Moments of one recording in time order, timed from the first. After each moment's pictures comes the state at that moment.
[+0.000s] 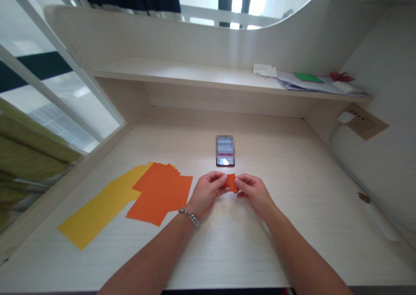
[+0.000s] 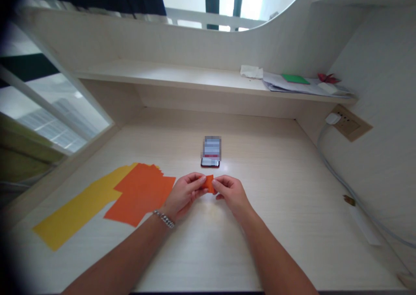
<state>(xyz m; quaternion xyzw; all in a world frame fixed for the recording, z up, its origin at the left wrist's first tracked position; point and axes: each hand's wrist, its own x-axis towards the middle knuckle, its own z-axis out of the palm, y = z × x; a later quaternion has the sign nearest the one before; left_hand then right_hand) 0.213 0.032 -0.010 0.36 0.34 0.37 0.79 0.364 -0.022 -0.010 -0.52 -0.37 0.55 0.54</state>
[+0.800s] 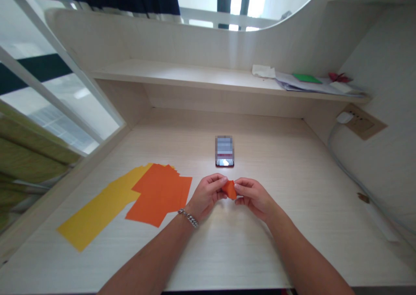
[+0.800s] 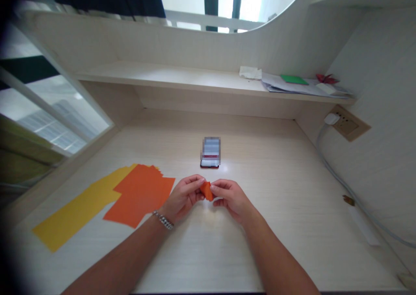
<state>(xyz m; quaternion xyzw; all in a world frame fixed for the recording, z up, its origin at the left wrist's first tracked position) 0.210 0.029 -0.005 0.38 0.30 0.33 0.81 0.368 -0.028 -0.003 -0.45 -0.31 0.67 0.50</state>
